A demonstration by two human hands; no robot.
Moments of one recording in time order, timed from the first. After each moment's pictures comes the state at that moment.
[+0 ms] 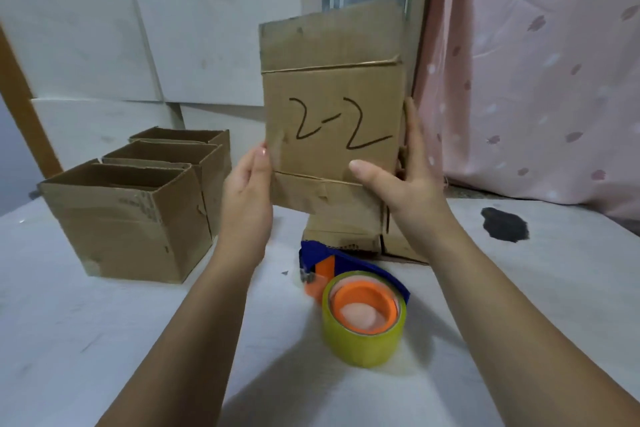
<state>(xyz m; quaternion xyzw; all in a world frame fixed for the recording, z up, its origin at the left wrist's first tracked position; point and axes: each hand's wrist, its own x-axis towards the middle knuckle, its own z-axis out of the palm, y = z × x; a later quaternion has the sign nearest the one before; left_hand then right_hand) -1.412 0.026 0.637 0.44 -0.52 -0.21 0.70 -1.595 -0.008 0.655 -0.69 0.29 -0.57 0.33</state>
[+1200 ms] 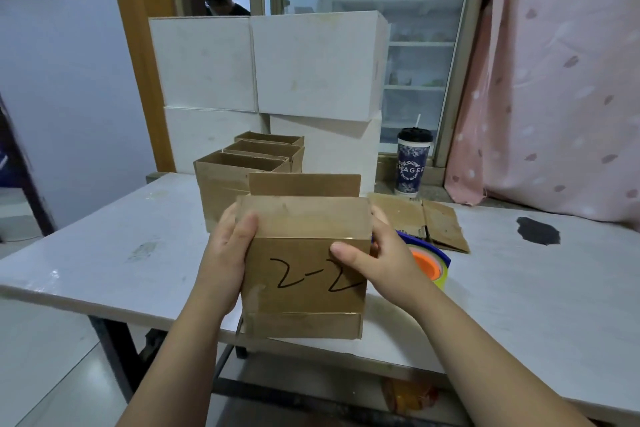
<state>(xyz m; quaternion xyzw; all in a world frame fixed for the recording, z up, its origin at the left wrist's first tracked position) -1.327 0.190 0.600 0.49 -0.48 -0.27 0.68 -1.532 0.126 0.614 -0.78 0.25 -0.40 0.41</state>
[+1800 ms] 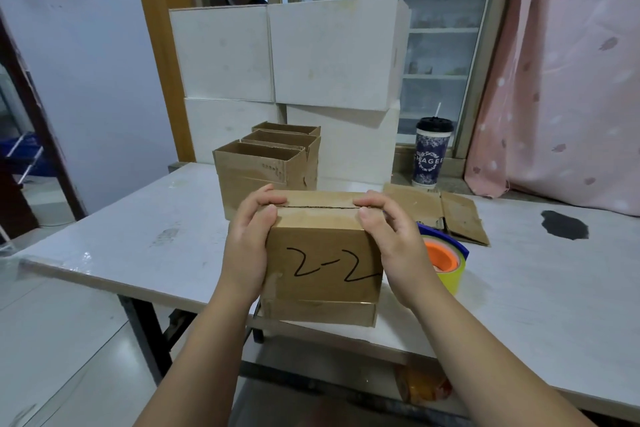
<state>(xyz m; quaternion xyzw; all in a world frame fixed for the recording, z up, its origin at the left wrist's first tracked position) -1.350 0.202 0.610 0.54 -0.45 -0.18 0.69 -1.519 0.131 0.611 -0.69 0.29 -0.49 0.45</state>
